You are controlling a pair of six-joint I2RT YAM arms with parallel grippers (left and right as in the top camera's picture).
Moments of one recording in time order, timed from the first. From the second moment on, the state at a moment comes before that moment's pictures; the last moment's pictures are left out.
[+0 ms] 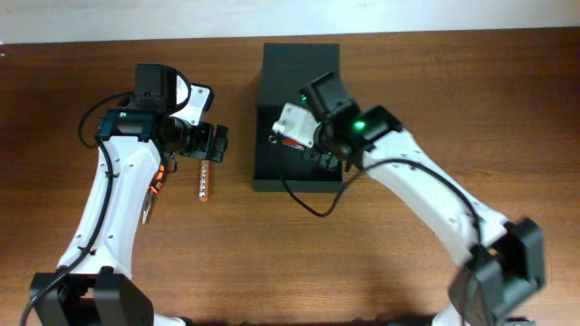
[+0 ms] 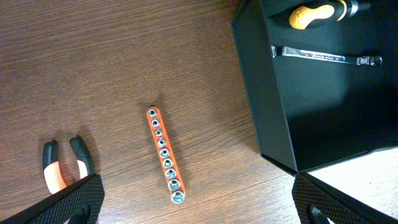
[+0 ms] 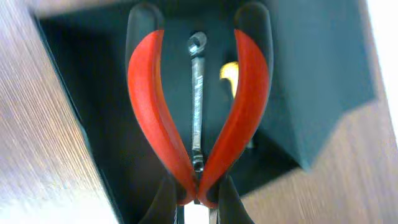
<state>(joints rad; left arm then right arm) -0.05 1.62 1.43 -0.96 0.16 0.18 0.57 1.80 1.54 -0.83 0.01 -0.72</state>
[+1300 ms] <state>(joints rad) -0.05 1.62 1.43 -0.95 0.17 0.18 0.56 2.00 1.82 -0.90 0.04 -0.74</state>
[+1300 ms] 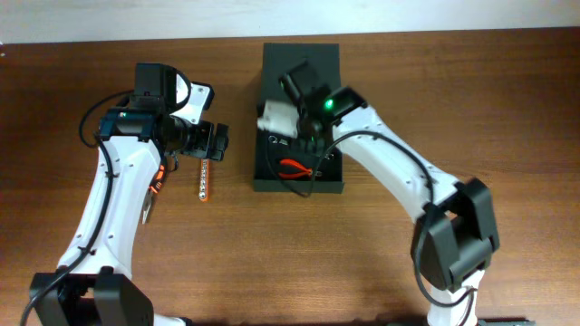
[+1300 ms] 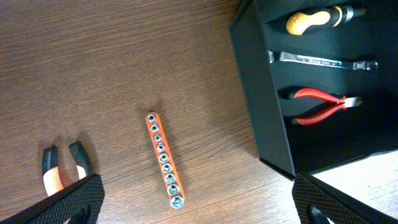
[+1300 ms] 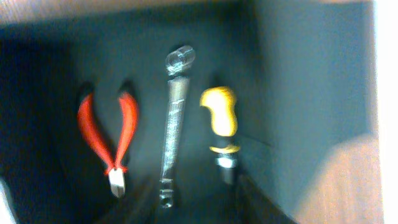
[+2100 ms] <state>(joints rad) 0.06 1.82 1.43 -1.09 -0.06 0.01 -0.20 1.90 2.13 -1.43 -0.11 0.02</state>
